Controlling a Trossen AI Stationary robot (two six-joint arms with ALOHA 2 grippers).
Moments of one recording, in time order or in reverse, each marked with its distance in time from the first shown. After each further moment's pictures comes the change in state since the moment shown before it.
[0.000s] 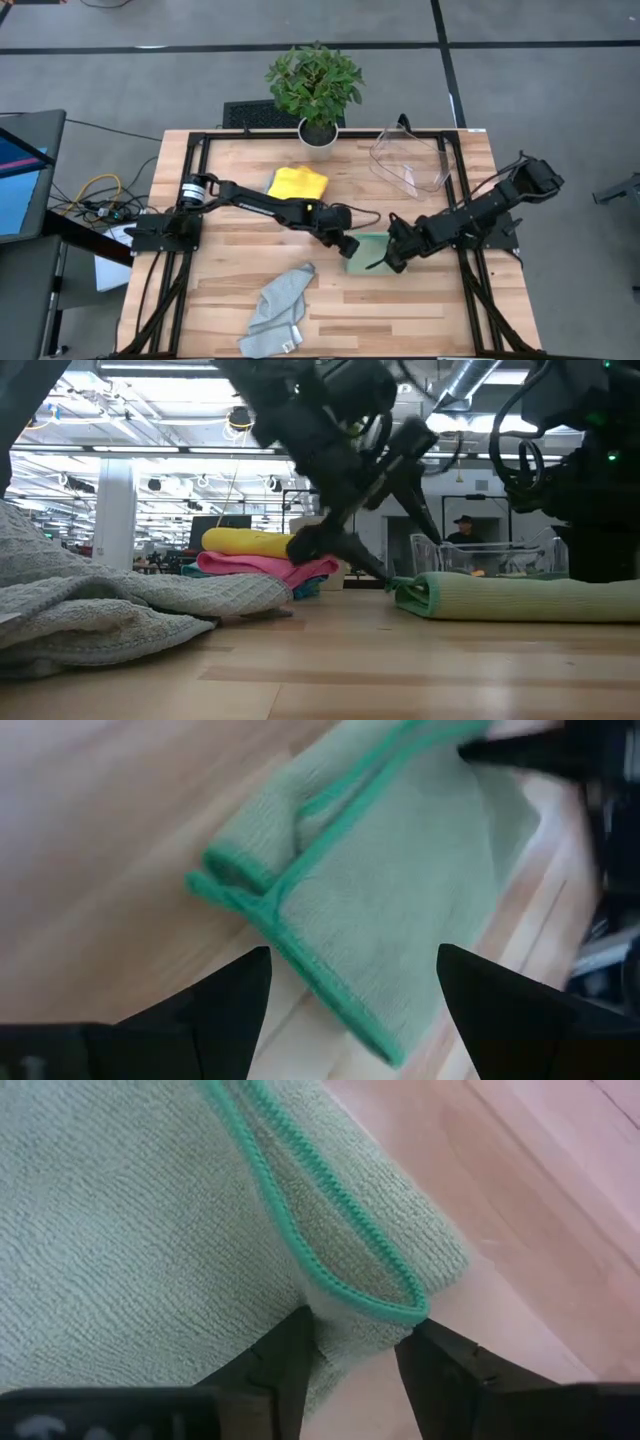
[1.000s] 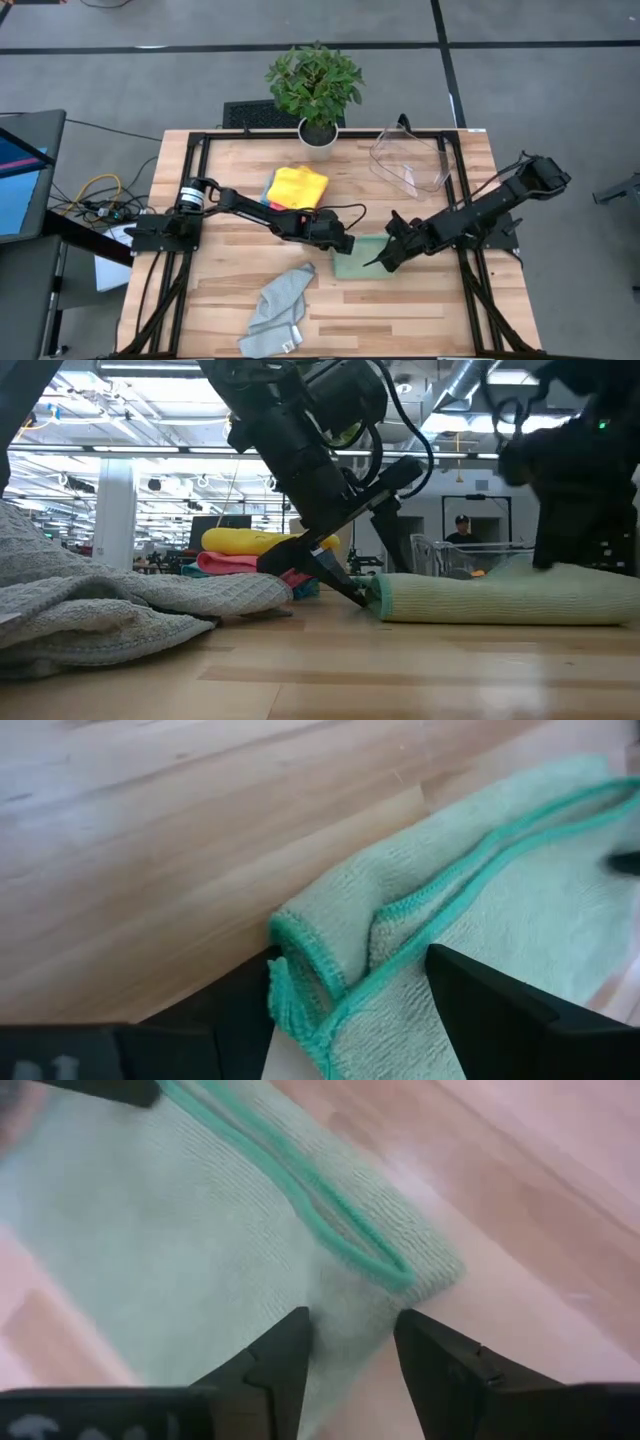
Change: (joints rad) left arm -0.057 -0.003 -0.099 0.043 -0.268 -0.242; right arm 0.019 -0.103 -0.016 0.155 0.053 0.062
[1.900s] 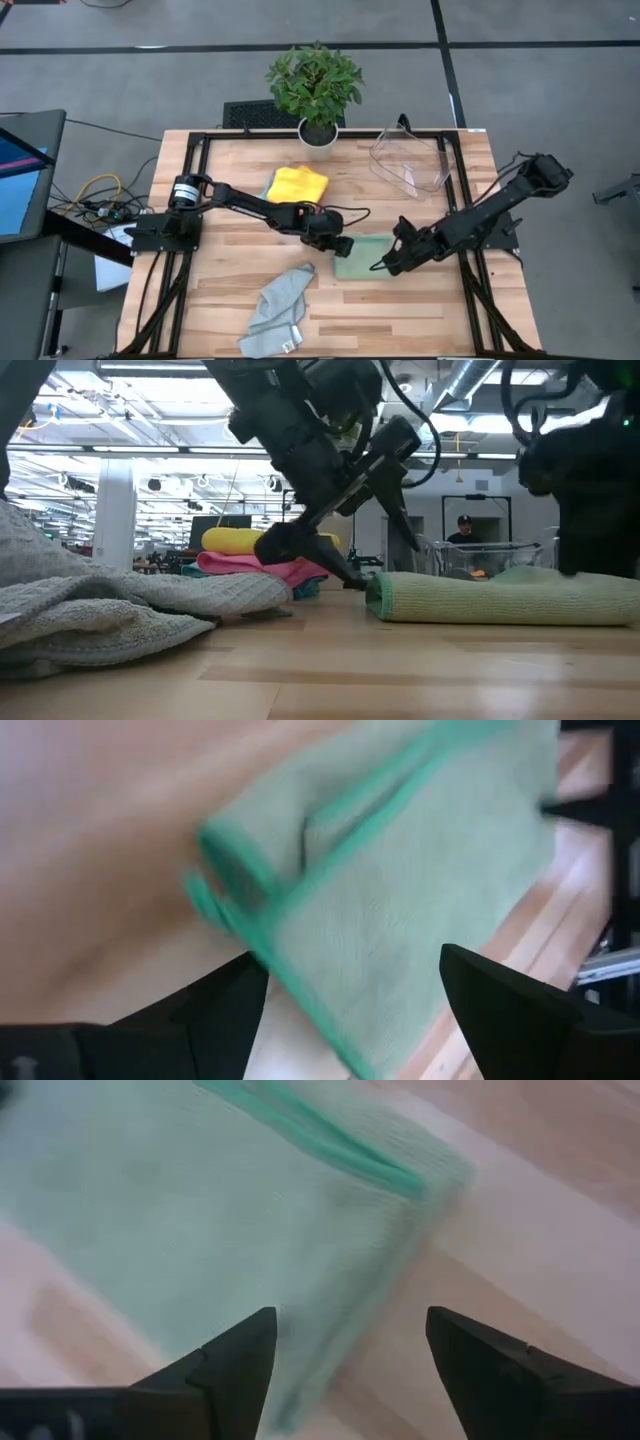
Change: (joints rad) left arm 0.017 -0.052 0.000 -0.022 0.239 0.059; right arm 0.088 0.002 0.001 -0.036 -0.025 0.246
